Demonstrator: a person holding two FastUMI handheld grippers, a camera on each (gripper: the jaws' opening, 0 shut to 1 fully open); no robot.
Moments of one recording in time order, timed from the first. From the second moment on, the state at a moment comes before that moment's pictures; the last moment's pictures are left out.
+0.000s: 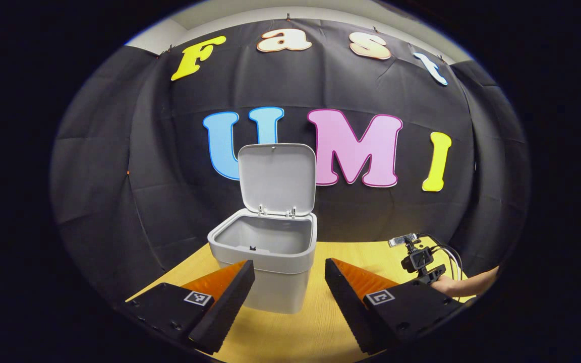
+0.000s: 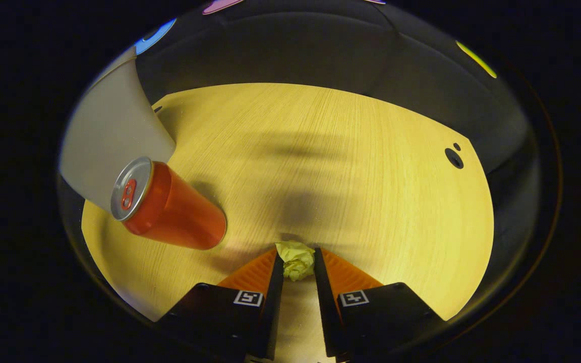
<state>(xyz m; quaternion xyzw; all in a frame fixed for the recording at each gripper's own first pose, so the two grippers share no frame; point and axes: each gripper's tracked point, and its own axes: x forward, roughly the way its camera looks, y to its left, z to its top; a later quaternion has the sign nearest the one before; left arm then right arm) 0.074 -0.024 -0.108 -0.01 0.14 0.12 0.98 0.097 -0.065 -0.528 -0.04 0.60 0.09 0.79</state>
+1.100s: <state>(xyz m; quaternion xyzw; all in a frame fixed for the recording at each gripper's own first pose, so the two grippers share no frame) 0.062 0.065 -0.100 -0.04 0.10 0.09 0.99 0.213 0.139 -0.241 0.07 0.37 0.23 0.90</state>
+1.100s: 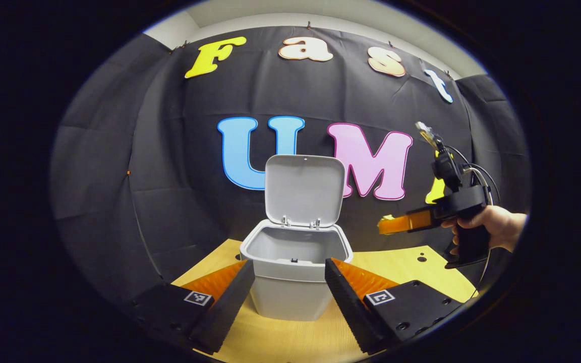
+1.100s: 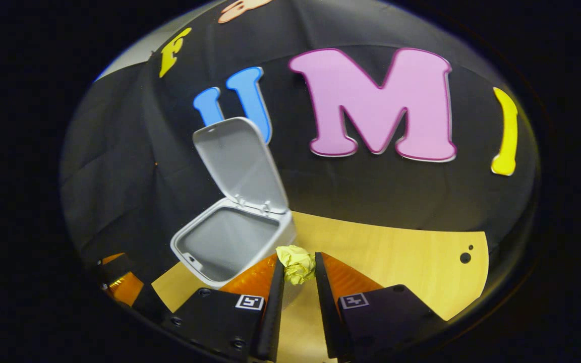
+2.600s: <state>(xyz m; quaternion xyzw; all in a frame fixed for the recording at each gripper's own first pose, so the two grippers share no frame) 0.099 -0.080 -0.244 -0.01 0.19 -0.09 0.98 0.242 -0.022 -0.211 0.03 0.25 0.07 0.97</state>
